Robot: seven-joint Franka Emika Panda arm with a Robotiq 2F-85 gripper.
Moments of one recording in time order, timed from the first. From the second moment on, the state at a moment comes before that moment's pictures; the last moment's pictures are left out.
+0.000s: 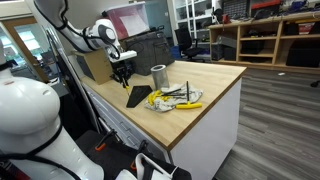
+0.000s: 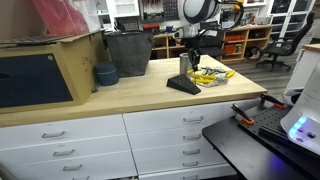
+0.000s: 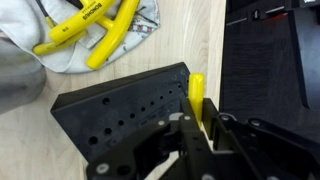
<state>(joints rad) 0.16 0.07 0.17 -2.37 -0.10 2.29 -0.85</state>
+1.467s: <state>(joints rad) 0.16 0.07 0.18 -2.37 -0.09 2.31 -0.85</state>
